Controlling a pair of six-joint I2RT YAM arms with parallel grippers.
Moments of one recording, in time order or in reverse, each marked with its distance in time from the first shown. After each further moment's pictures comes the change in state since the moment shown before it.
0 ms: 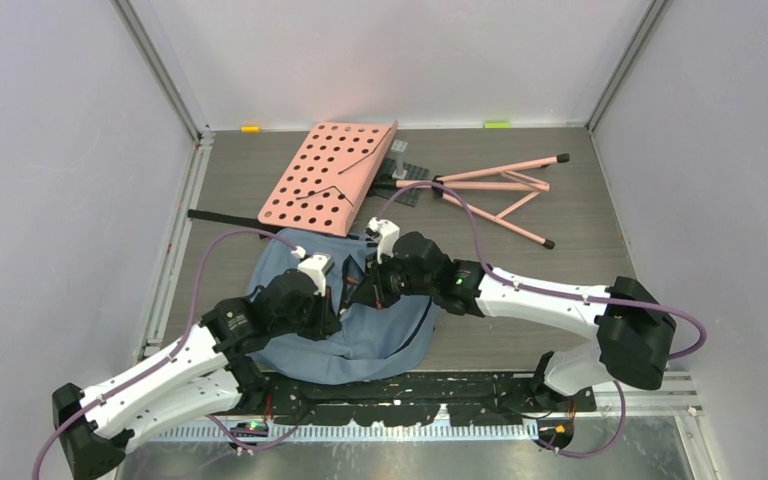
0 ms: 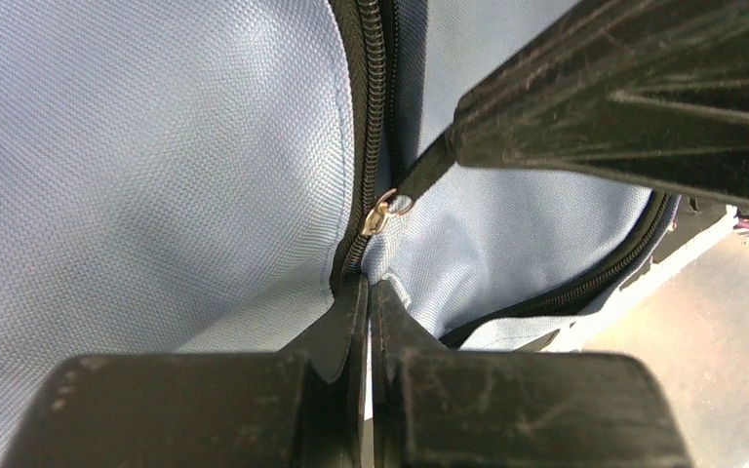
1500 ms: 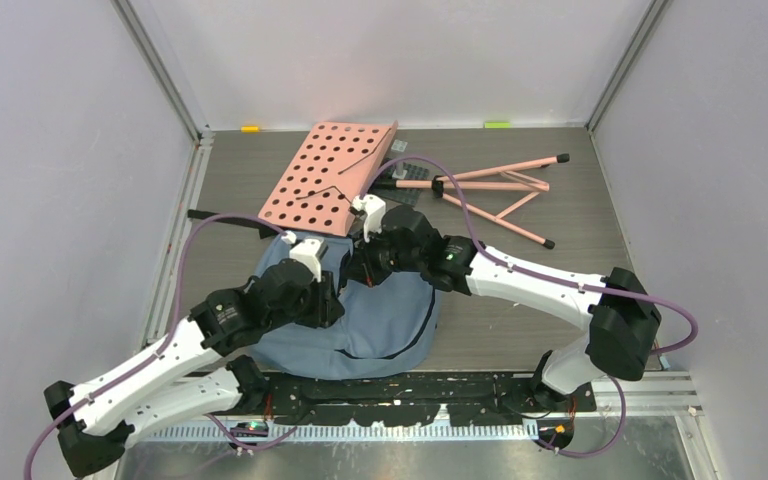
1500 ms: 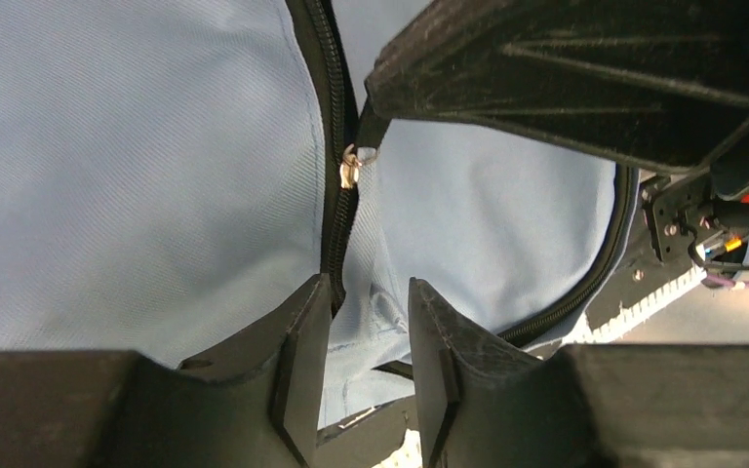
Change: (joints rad) left arm -0.032 0.020 0.158 -0.083 -0.114 -0.041; right arm -0.039 0.083 0.229 -0.147 0.012 -0.196
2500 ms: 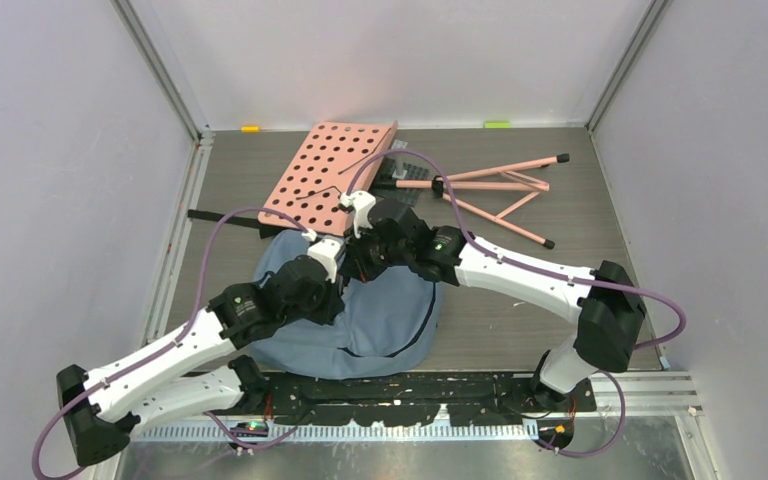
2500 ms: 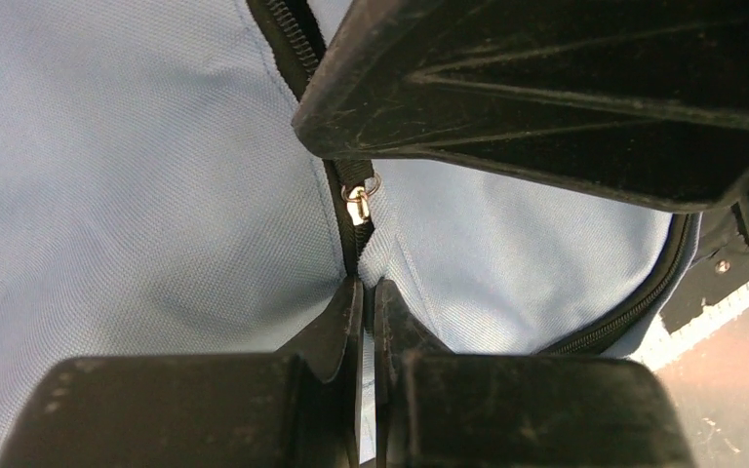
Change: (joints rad) left arm -0.005 0.089 -0.008 0.074 -0.022 0.151; right arm 0.008 0.069 0.120 -0.117 0.032 -0.028
